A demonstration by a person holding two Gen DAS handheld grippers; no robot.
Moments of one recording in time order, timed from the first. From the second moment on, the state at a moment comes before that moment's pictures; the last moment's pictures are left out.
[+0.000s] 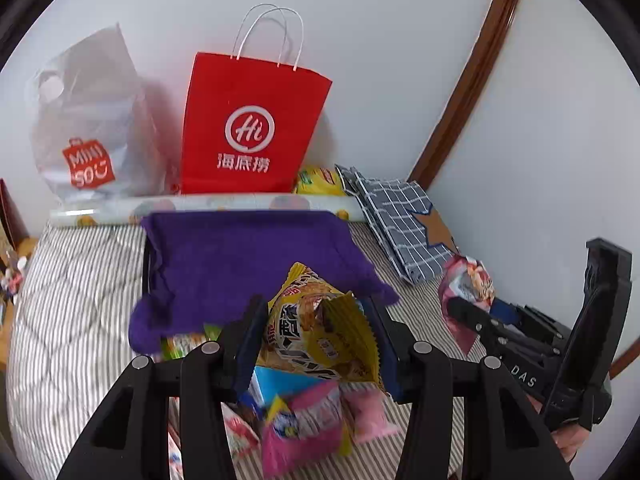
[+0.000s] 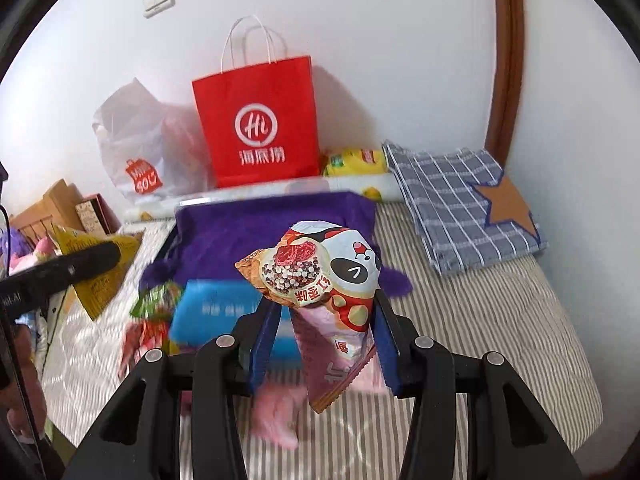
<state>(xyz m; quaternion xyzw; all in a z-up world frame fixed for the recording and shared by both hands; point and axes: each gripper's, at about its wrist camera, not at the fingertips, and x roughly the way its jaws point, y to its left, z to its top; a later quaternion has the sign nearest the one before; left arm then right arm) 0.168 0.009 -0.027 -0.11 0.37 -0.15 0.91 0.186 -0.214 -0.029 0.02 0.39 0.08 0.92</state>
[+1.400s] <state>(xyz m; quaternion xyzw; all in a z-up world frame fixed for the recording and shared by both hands) 0.373 0.101 -0.091 -0.14 0.41 -0.08 0.89 0.443 -0.173 -0.124 -0.02 0.48 0.16 0.86</state>
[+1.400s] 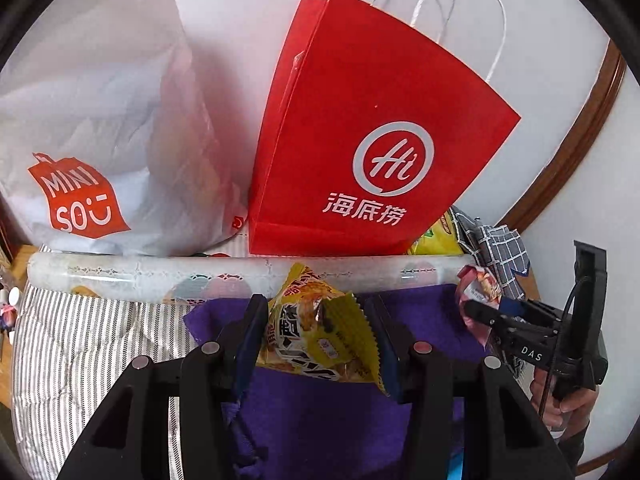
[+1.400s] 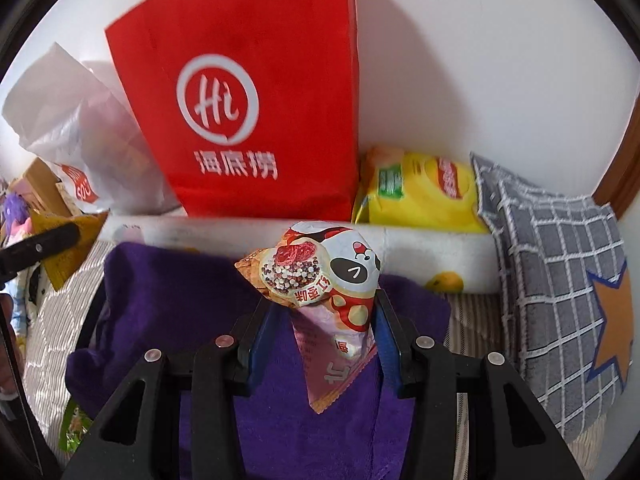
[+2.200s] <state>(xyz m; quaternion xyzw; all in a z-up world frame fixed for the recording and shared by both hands) 0.389 0.086 -0.125 -0.14 0.46 -0.08 0.87 0.455 -0.161 -0.163 -0.07 0.53 0.16 0.83</state>
